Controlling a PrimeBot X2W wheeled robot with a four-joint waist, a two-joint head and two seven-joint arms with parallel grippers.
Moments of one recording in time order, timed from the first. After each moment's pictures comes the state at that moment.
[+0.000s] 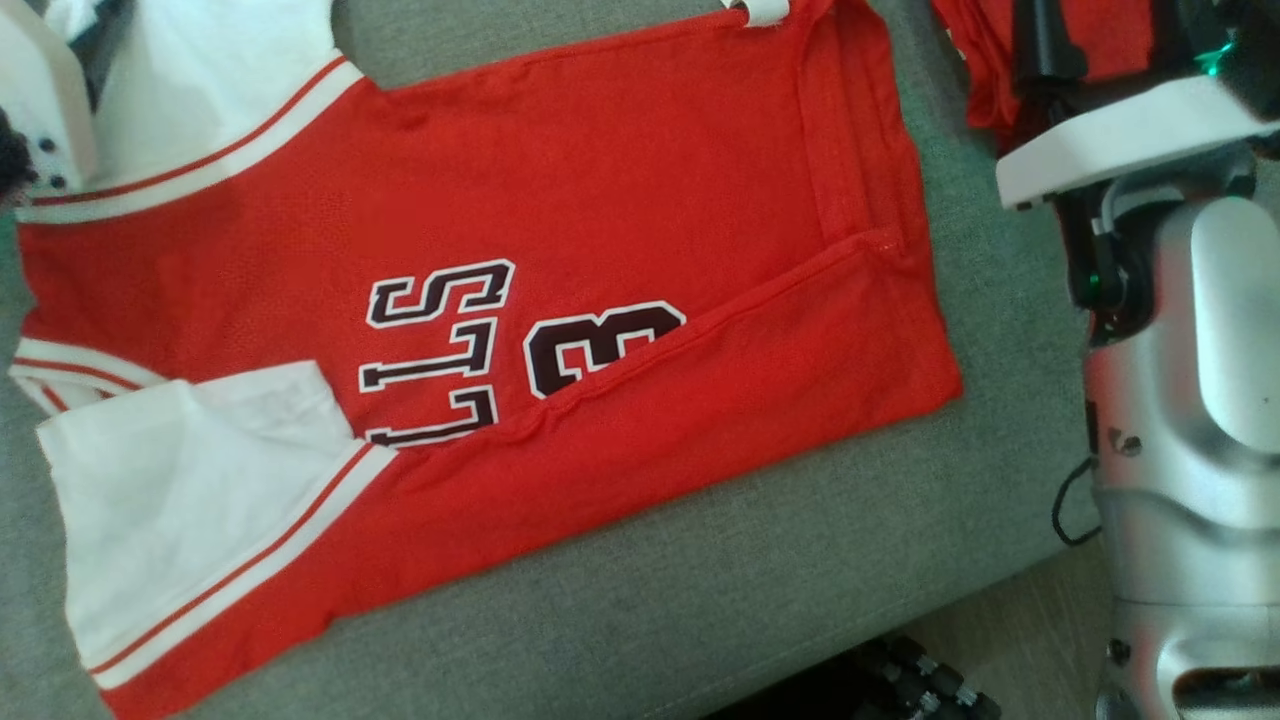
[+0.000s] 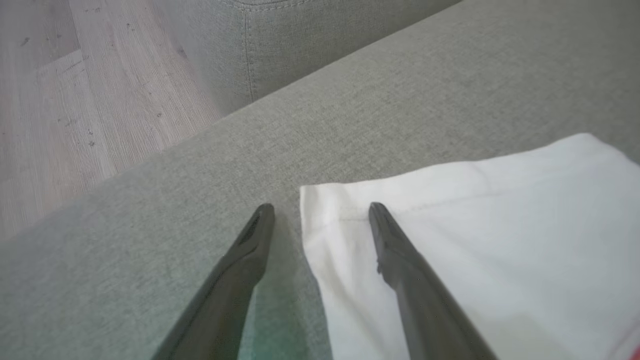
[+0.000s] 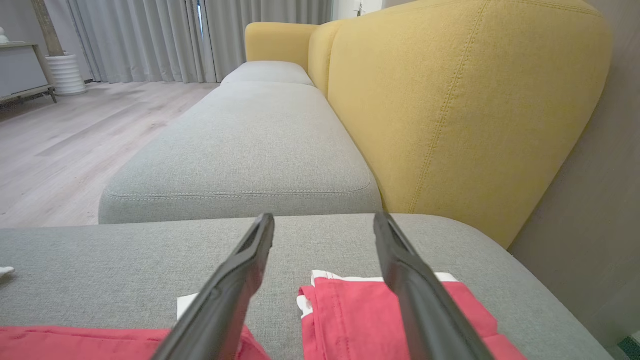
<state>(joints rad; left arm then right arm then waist) -1.16 0.65 -0.82 0.73 -0.81 -0.13 0.44 -0.70 -0.05 0.02 0.26 0.12 0.13 0.00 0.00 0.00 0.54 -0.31</state>
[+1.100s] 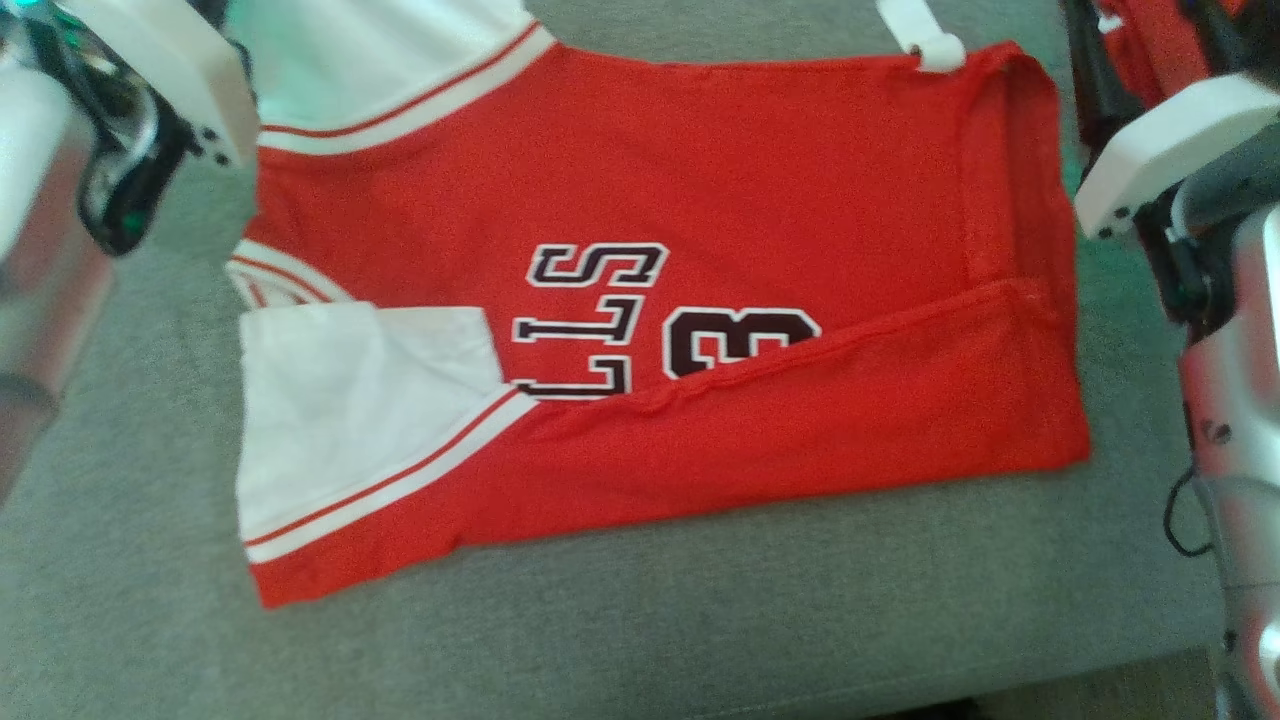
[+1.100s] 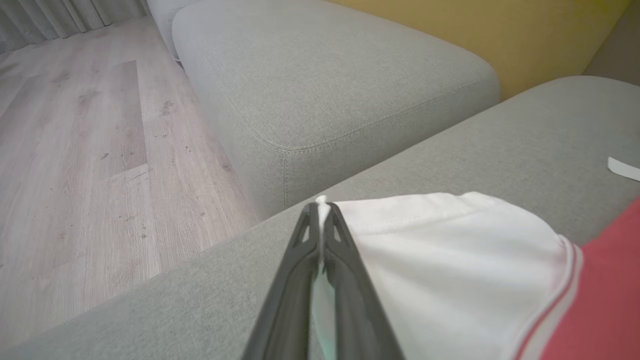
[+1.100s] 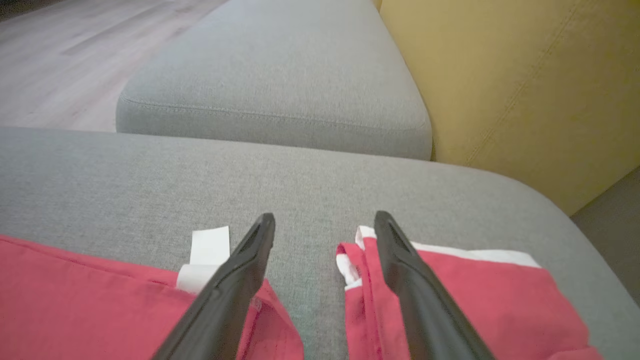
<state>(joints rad) -1.22 0.52 -0.95 0.72 -0.85 -0.13 0.07 -0.73 -0.24 0.08 0.43 0.14 0.13 0.16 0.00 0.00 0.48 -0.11</state>
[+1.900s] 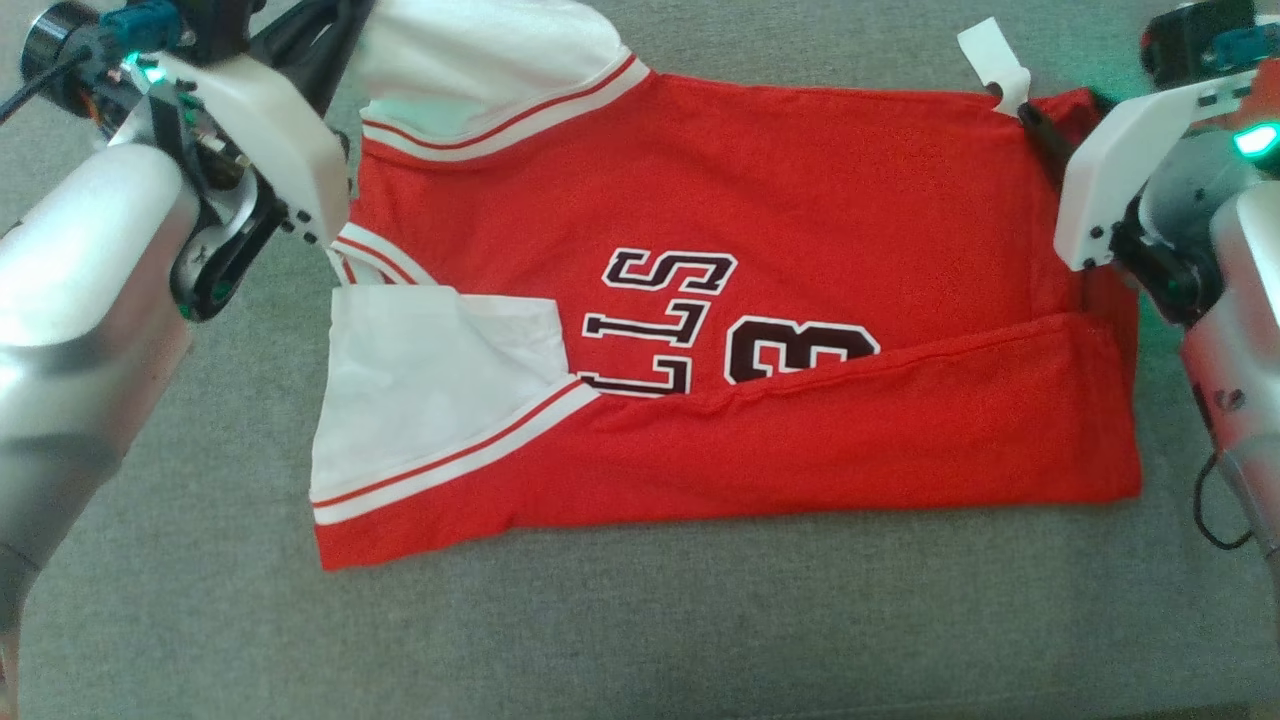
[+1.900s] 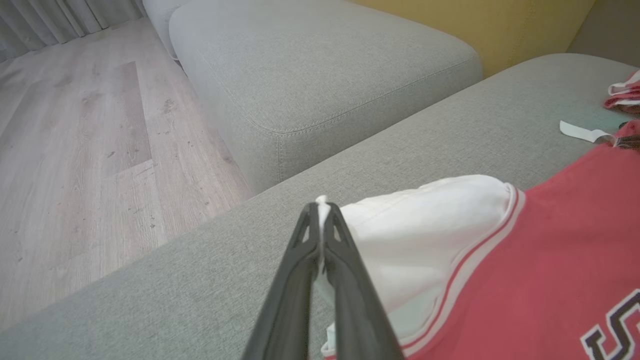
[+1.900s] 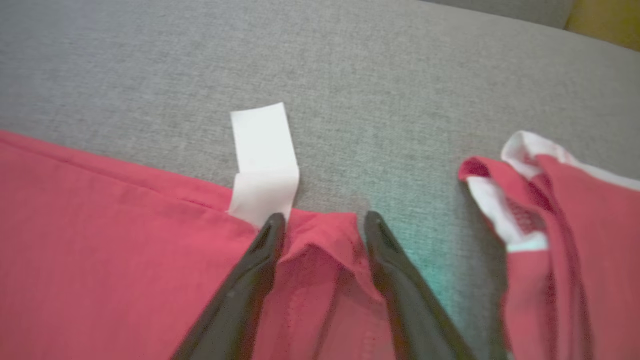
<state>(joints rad) -1.13 0.51 -1.01 0.56 -0.83 -0.09 0.08 -0.87 -0.36 0.38 0.76 0.39 0.13 0.41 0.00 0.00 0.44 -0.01</state>
